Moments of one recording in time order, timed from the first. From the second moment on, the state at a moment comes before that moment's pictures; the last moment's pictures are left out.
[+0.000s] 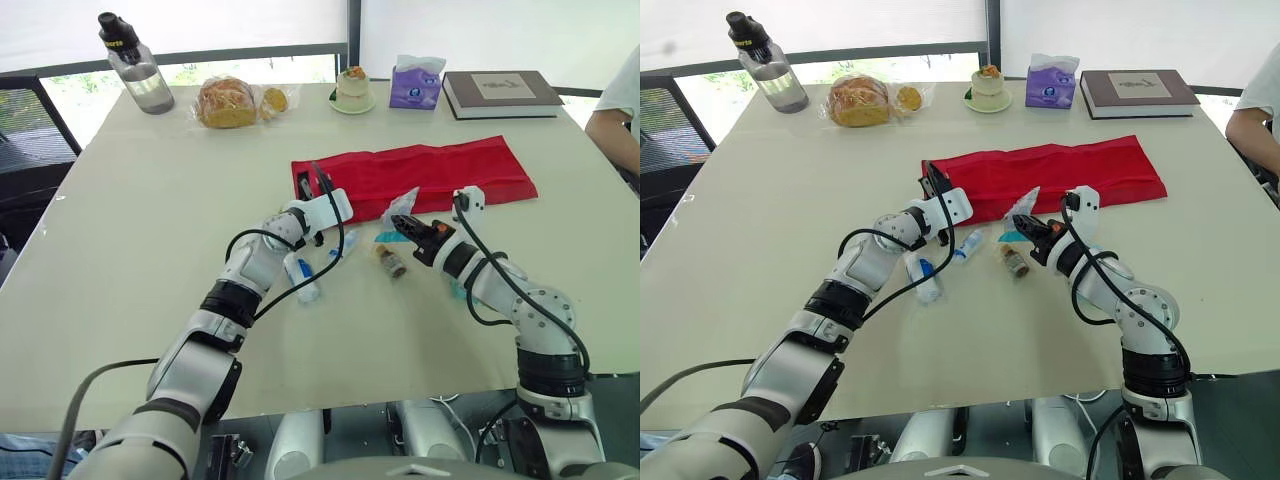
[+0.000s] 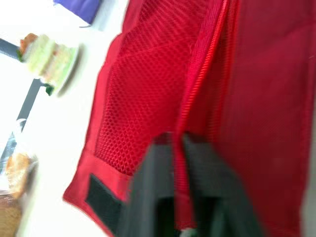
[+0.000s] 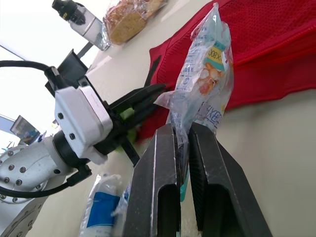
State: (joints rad) left arm -0.76 0.38 -0.31 0.52 0.43 0.02 -0.44; right arm -0.40 -0.17 -0.10 -0.23 1.08 0.91 -0.07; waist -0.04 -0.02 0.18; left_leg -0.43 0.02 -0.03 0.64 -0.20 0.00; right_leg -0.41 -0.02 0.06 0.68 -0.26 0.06
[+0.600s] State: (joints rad) left arm -0.78 0.35 -0.28 0.55 0.33 -0.04 -0.48; right arm -0.53 0.02 -0.14 -0.03 1.06 0.85 -0.01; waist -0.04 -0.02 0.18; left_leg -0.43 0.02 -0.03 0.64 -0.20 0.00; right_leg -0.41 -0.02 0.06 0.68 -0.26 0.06
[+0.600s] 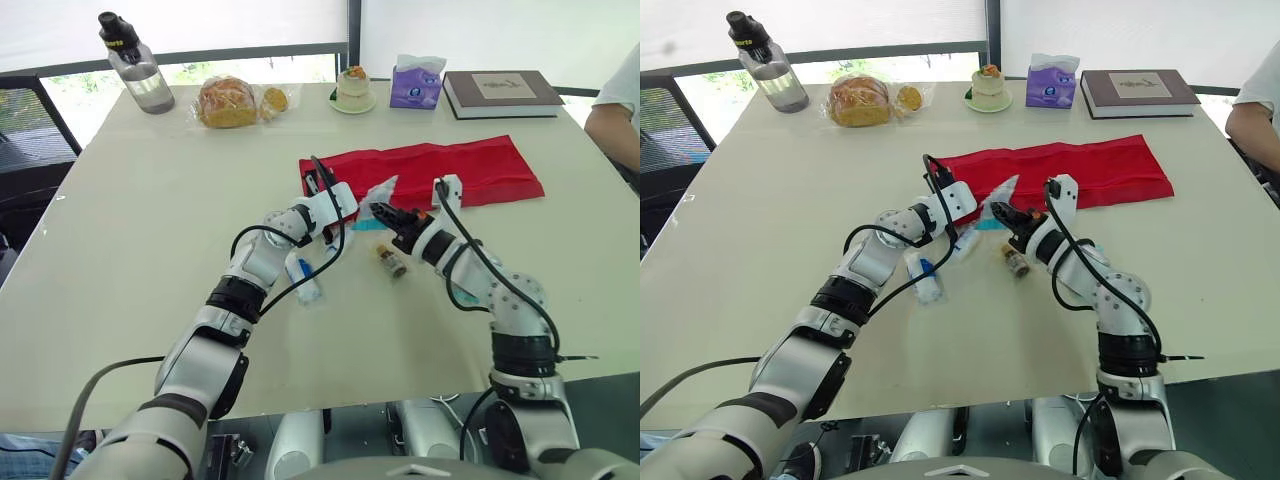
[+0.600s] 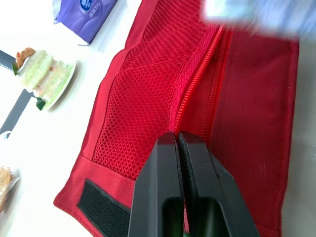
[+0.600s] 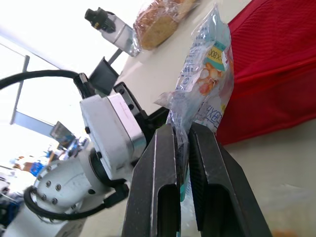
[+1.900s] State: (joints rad) left arm -0.69 0.32 -0.22 0.28 0.21 0.15 -0.55; right arm -0.70 0.13 -0.30 0.42 1.00 0.82 0.09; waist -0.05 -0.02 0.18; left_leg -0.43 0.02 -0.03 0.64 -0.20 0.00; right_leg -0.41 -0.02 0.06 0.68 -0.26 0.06
